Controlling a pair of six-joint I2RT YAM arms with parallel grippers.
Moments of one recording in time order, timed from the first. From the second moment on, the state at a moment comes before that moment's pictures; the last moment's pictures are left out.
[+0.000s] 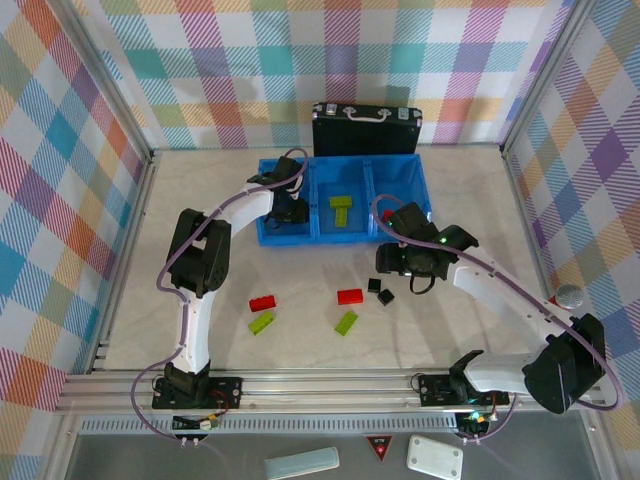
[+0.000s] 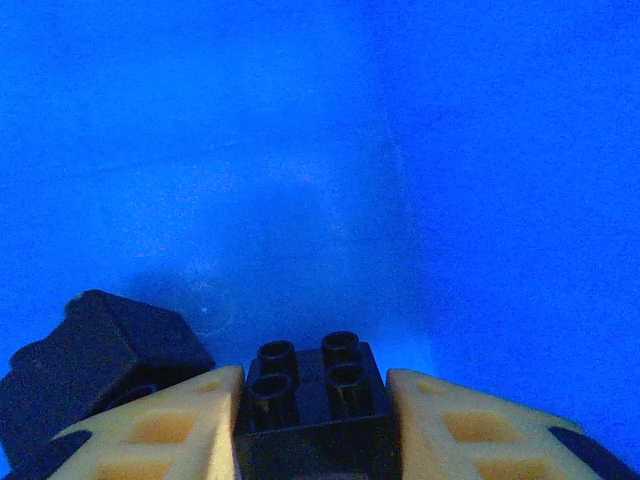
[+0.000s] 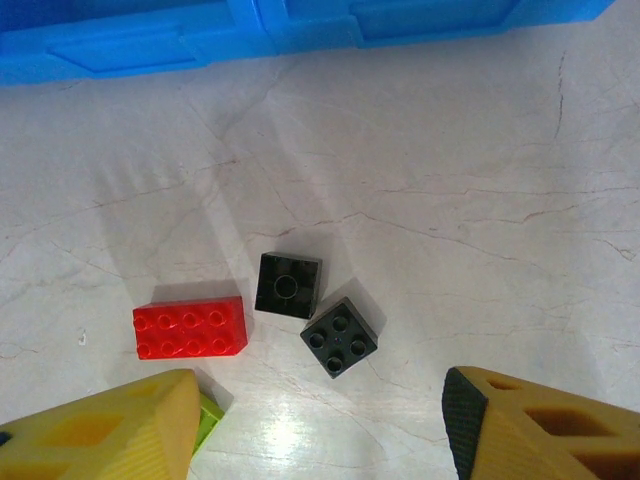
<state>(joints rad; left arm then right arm) -0.41 2.17 1.70 -0.63 0.02 -0.28 0.61 1.26 1.08 -0.94 0.11 0.59</state>
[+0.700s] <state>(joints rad) -0.41 2.11 1.70 -0.64 0.02 -0.28 0.61 1.27 1.11 -0.94 0.10 0.59</state>
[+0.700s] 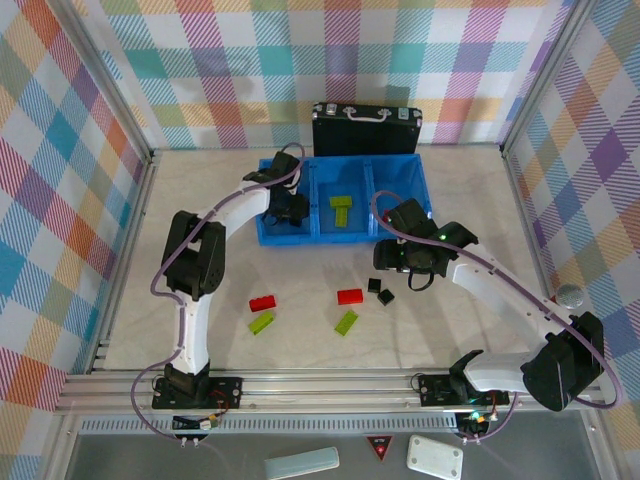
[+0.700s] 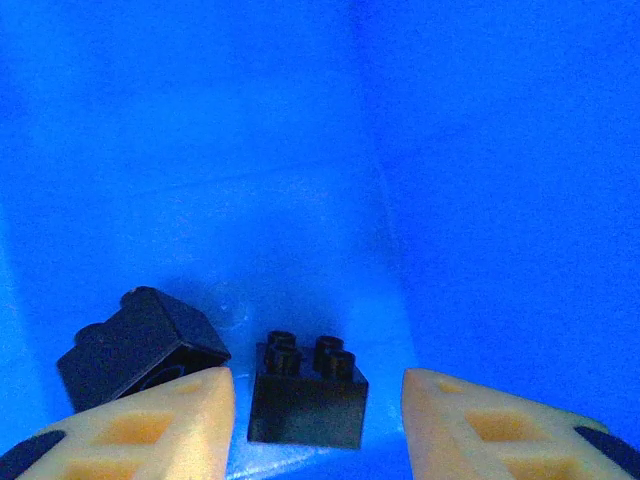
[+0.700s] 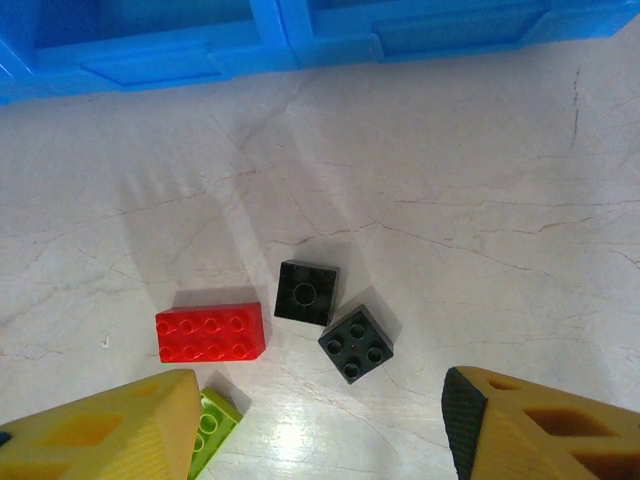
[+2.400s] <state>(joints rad) -0.39 1.24 1.08 -0.84 -0.10 -0.10 0.87 1.72 1.20 -0.89 0.09 0.76</state>
